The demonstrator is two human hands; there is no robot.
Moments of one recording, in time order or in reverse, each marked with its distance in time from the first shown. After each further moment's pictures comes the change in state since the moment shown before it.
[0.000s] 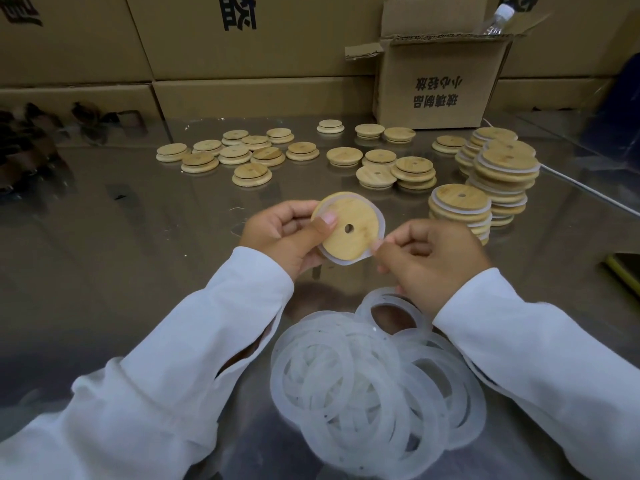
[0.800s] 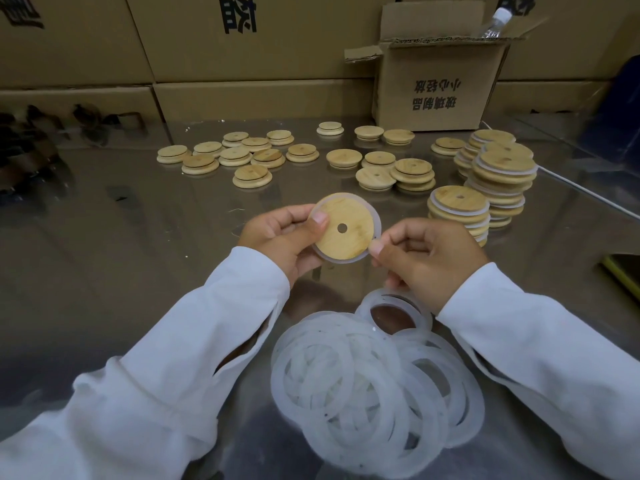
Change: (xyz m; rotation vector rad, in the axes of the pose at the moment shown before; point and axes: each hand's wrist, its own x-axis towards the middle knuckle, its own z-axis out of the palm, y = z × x) left_hand -0.001 0.004 0.002 -0.059 0.038 -0.089; right_hand 0.005 0.001 -0.003 0.093 -0.127 -0.069
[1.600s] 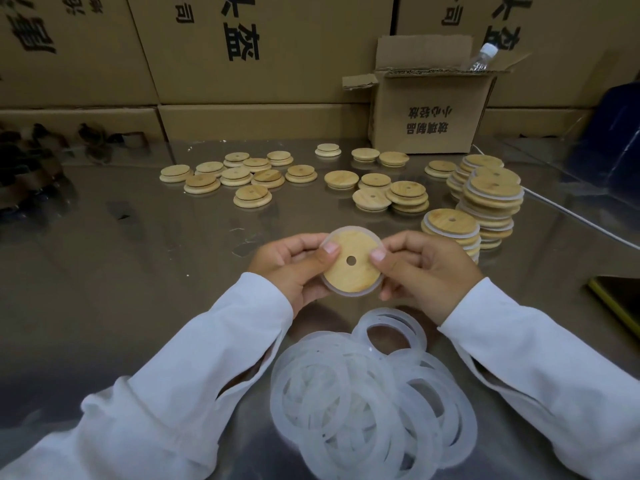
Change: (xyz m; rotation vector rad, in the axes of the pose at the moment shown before) left_hand -0.008 0.000 0.002 -0.001 -0.113 -0.062; right_hand 0.003 -0.002 -0.007 0.211 -0.083 -0.011
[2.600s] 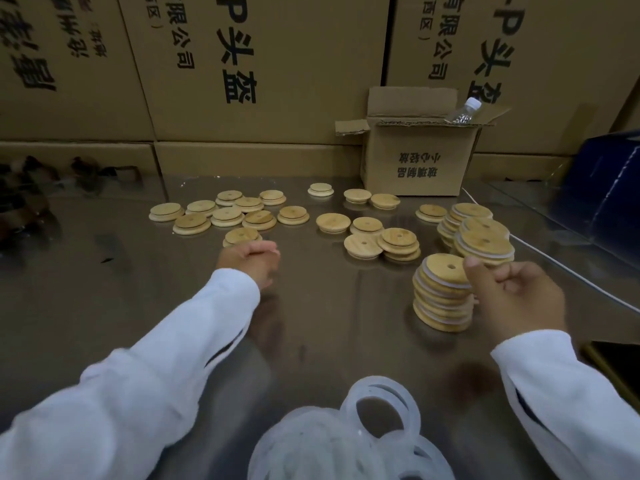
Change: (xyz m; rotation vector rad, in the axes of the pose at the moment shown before) left_hand 0.086 0.028 -0.030 0.179 0.476 -0.059; right_hand 0.025 -0.001 -0.058 -0.094 0.746 0.129
